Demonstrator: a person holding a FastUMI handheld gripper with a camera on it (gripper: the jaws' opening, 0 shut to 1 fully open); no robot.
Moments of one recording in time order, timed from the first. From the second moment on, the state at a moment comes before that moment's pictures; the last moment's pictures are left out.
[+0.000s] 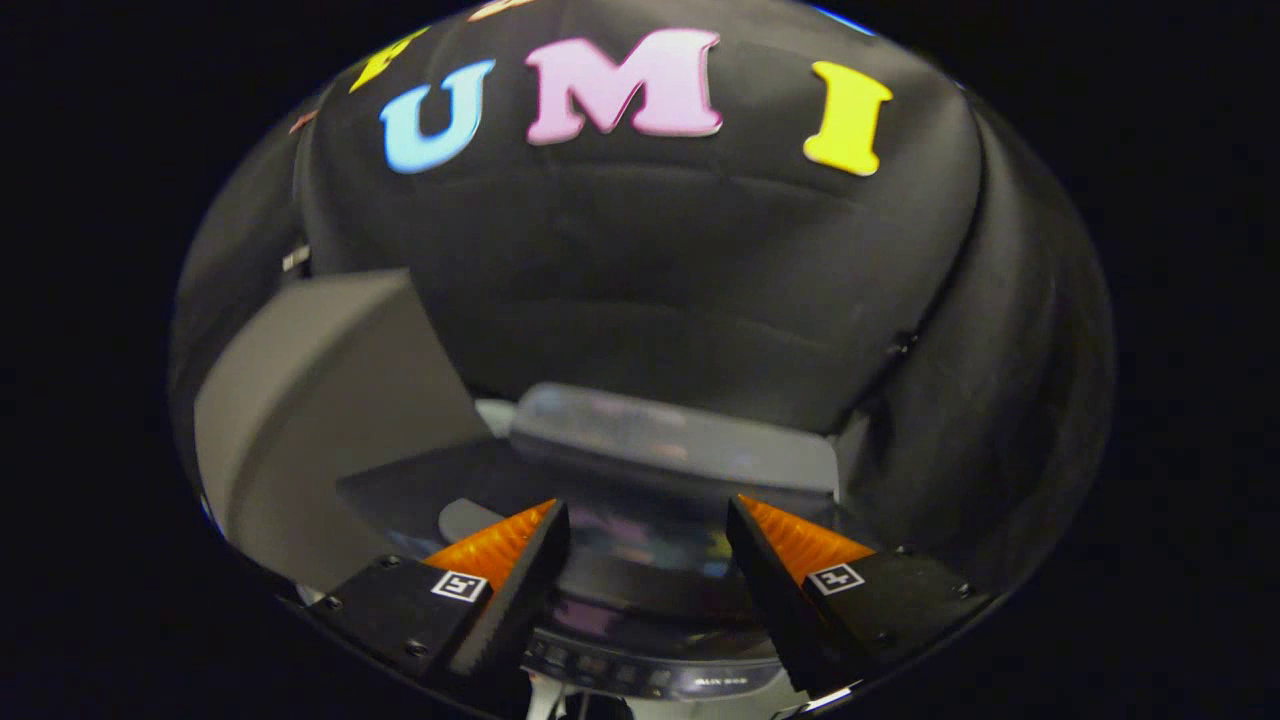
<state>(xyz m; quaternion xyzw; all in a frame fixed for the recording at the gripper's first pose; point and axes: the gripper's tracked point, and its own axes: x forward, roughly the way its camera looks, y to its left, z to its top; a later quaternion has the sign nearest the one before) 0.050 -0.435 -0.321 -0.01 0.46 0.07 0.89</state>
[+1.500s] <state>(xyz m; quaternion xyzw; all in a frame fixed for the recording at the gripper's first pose) 0.145 -0.398 -0.100 0.05 0.22 -0.01 0.97</state>
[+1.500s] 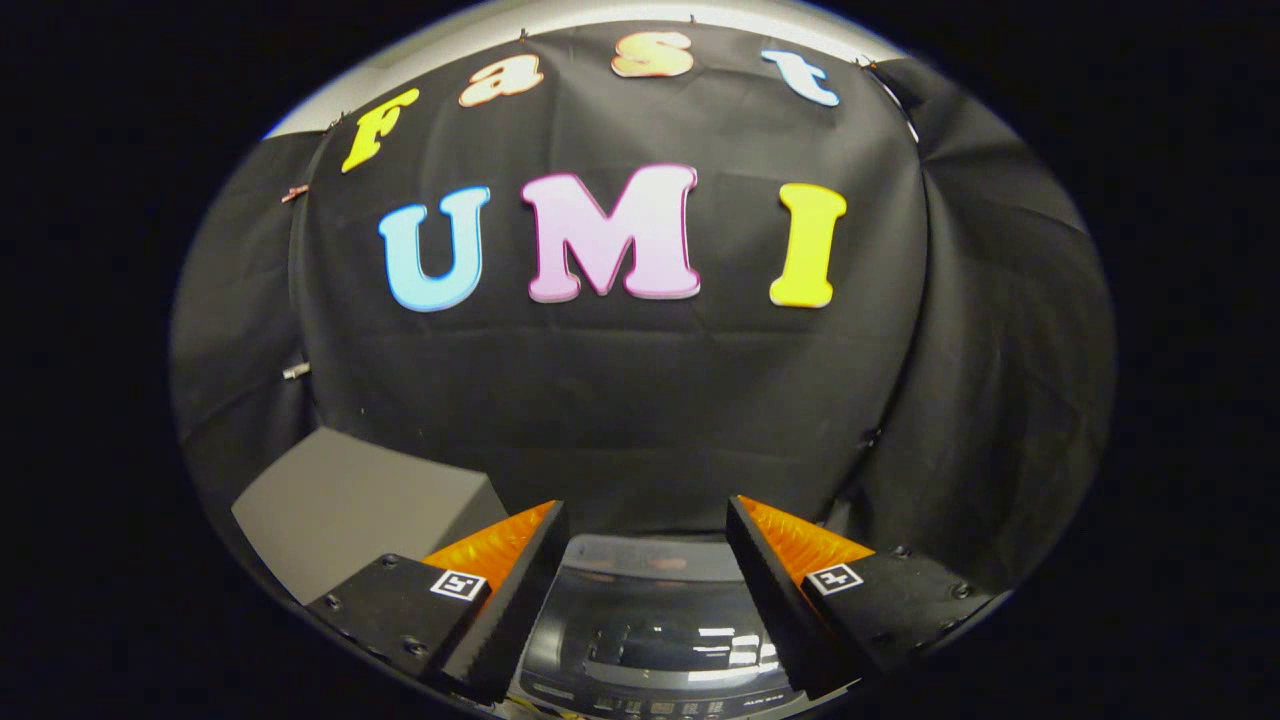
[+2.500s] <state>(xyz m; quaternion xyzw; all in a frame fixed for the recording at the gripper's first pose) 0.111 -0.157 -0.017 0.05 0.10 -0.04 0.99</state>
